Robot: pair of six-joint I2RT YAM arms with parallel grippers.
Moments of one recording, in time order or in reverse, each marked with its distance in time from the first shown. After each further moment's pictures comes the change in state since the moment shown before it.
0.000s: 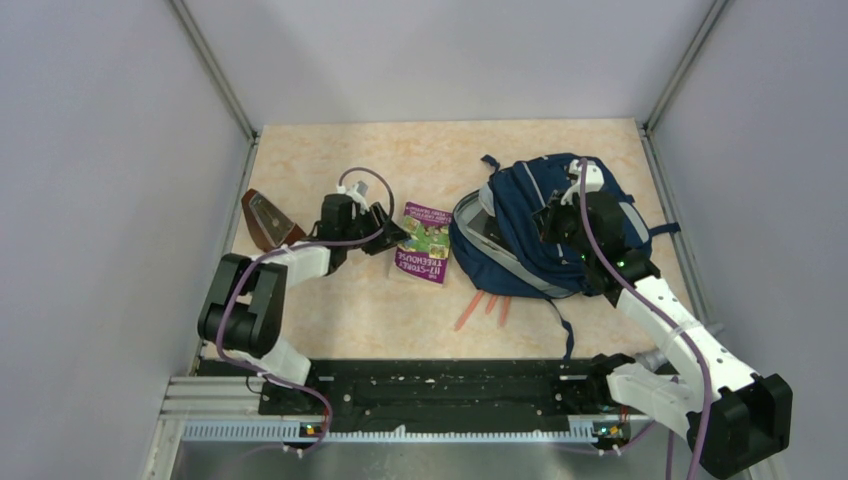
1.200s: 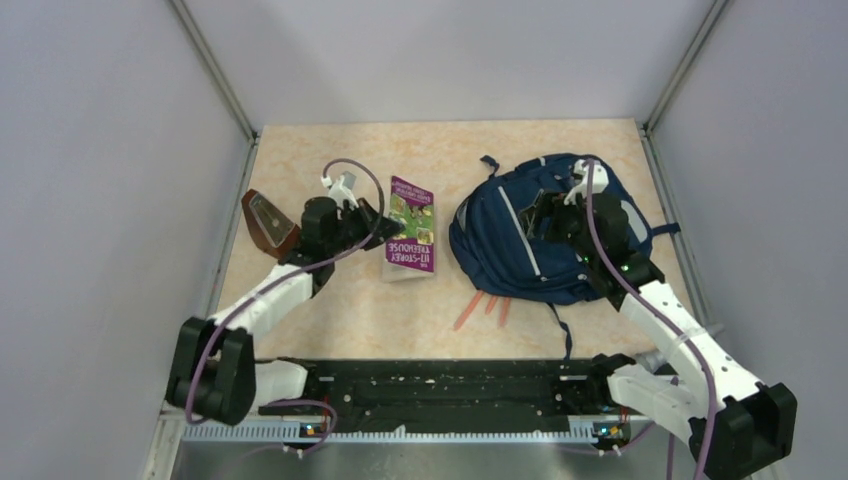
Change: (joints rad) left arm -0.034 -0.270 -0.070 0.033 0.002 -0.057; right arm 0.000 -0.020 0.000 0.008 0.000 0.017
